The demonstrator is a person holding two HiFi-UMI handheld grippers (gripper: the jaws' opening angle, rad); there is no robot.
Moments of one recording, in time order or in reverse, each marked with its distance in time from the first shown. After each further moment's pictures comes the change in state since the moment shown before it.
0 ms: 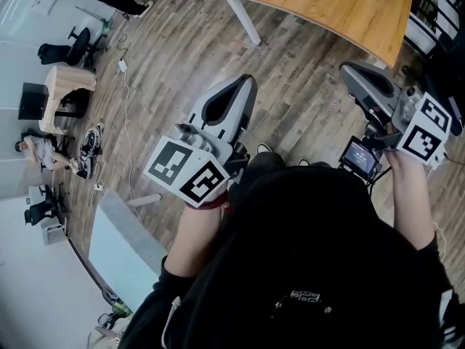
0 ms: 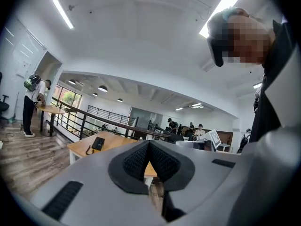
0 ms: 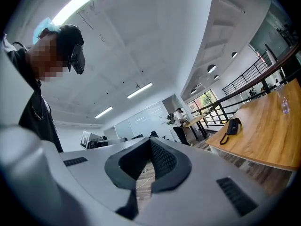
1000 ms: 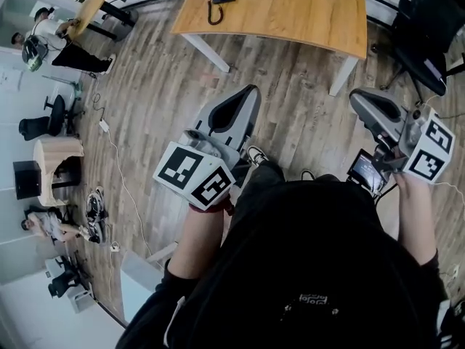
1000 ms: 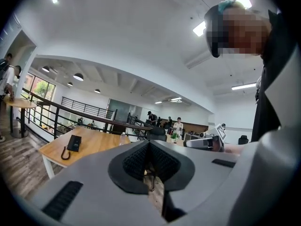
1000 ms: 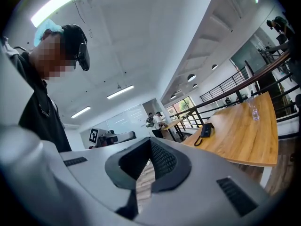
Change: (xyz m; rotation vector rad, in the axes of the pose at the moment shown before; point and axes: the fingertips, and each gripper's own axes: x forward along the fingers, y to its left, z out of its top) left arm 0.098 0.021 -0.013 0.049 0.095 -0.293; right arm -0.049 -0.039 -0.006 0.017 -0.055 -0.274
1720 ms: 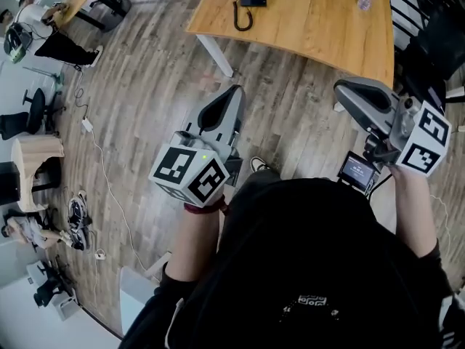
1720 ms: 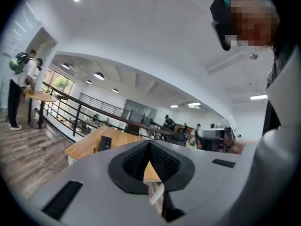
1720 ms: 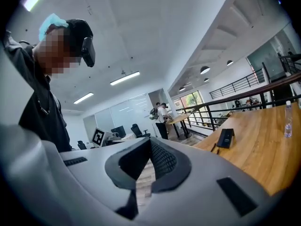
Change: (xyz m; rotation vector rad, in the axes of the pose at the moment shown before) left arm -0.055 0.233 0.013 -0.121 -0.026 0.159; right arm 0.239 0.007 0.024 -0.121 0.134 0.051
